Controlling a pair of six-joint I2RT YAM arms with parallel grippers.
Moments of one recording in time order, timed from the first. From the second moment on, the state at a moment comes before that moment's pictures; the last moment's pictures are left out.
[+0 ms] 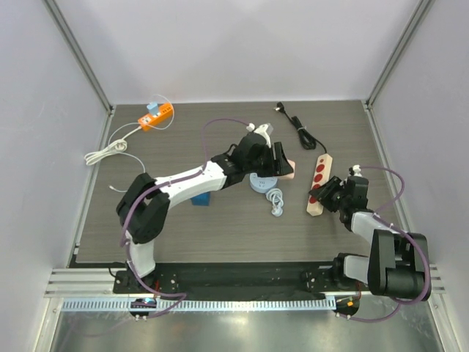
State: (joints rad) left arm -0.87 1.92 1.45 -0.06 0.11 -0.80; right arm -0.12 1.21 0.31 0.24 -0.34 0.63
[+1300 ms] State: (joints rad) left arm -0.56 1.62 1.14 -0.49 -0.35 -0.40; right arm 0.06 1.26 0.31 0.27 -0.33 0.60
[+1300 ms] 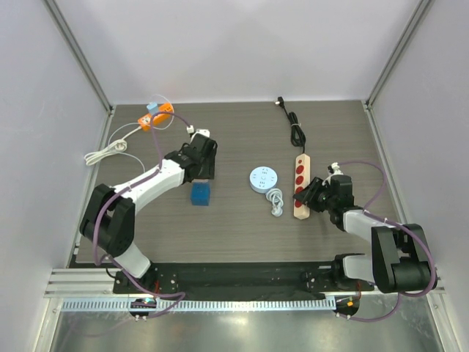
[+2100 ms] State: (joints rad) left arm -0.46 1.79 1.20 -0.40 -0.26 -0.43; right arm 0.08 1.30 0.34 0.28 -0.34 0.59
